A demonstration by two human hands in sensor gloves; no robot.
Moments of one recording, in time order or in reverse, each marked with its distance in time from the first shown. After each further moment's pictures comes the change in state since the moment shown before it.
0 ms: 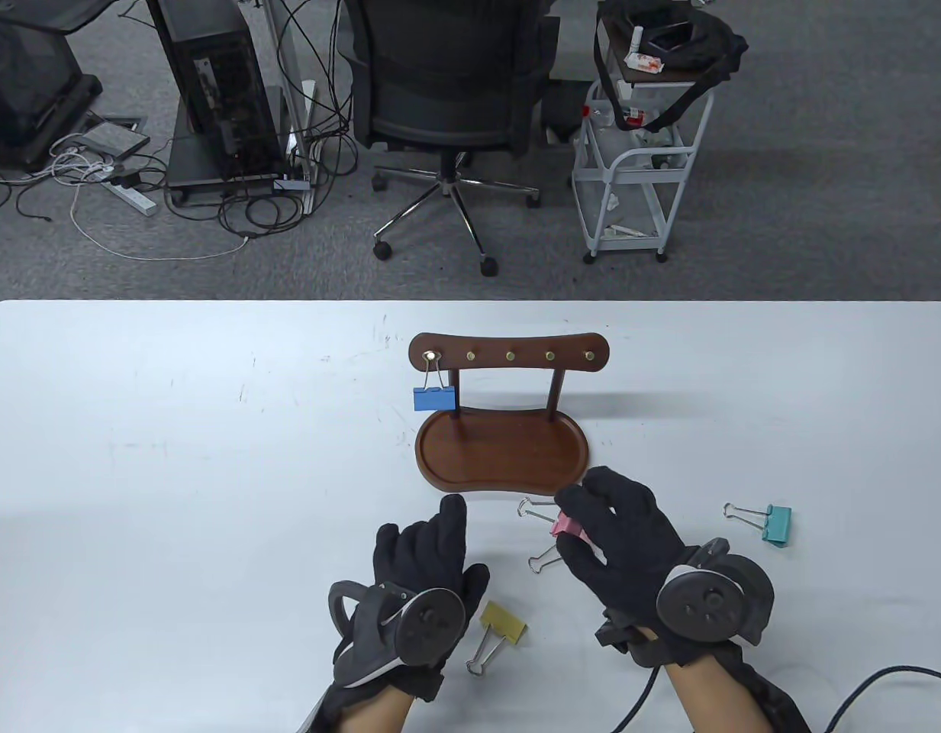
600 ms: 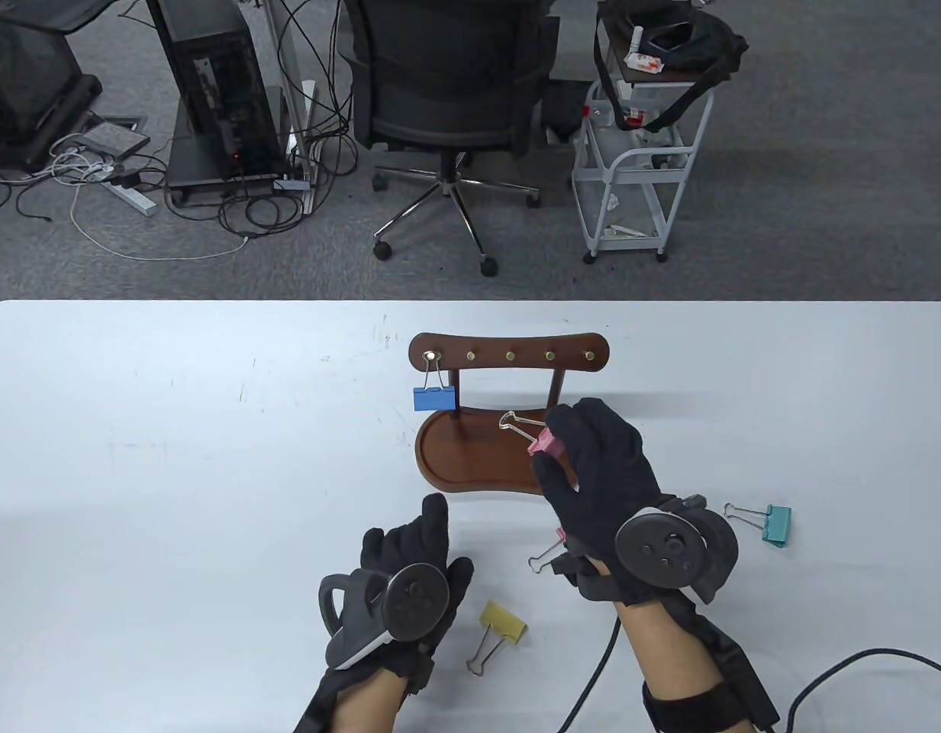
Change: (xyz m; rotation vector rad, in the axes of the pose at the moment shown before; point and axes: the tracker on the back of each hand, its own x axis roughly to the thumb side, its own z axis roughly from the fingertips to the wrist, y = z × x) left_hand -0.023 -0.015 -0.005 -0.084 0.096 0.047; right_hand 0.025 0.008 -0.065 -0.186 0.085 0.080
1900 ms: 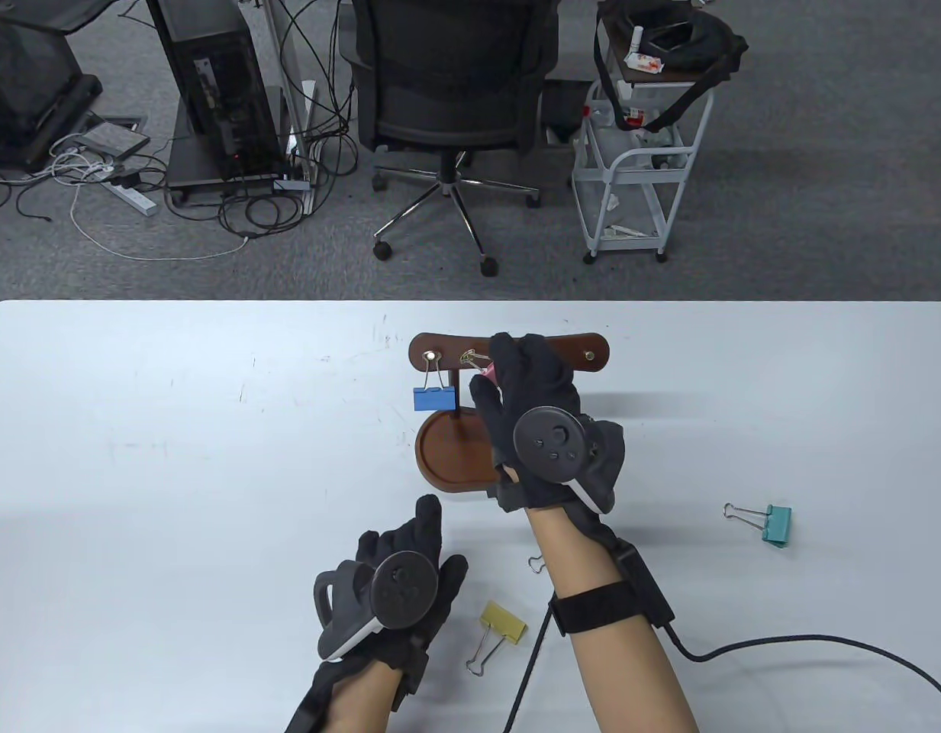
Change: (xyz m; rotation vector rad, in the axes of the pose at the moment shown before) left_hand -0.007 0.000 -0.003 -0.040 0.032 0.067; right_hand 0.001 0.079 -0.060 0.065 0.127 0.147
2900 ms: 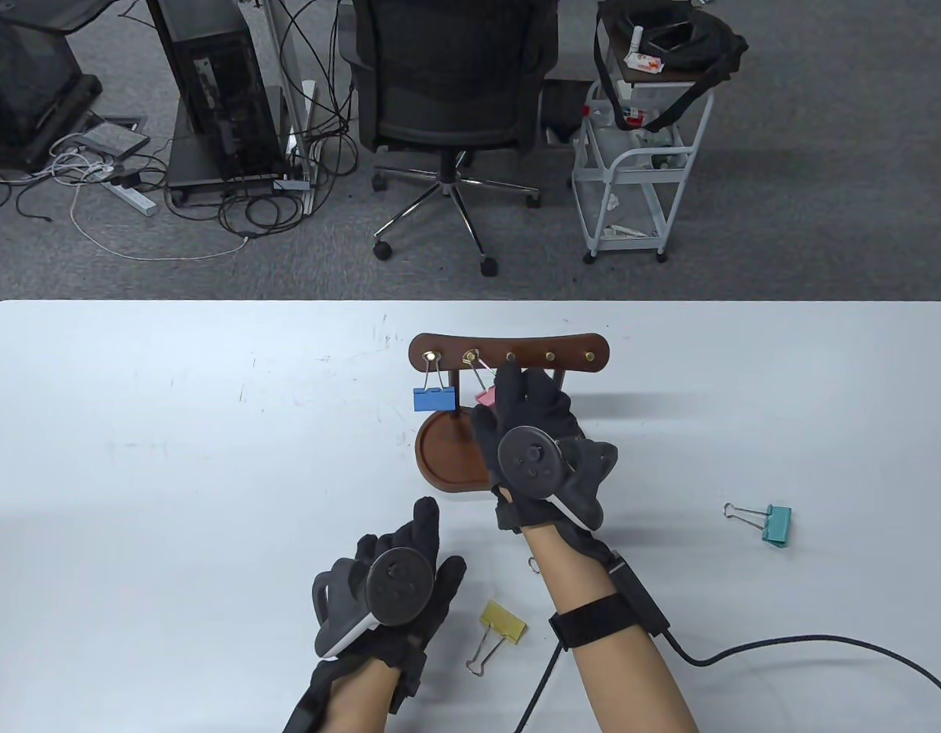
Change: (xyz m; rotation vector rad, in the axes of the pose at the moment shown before) left_hand -0.005 -0.002 -0.001 -0.030 0.018 0.034; right_hand -0.012 0.032 0.020 0.096 0.017 0.159
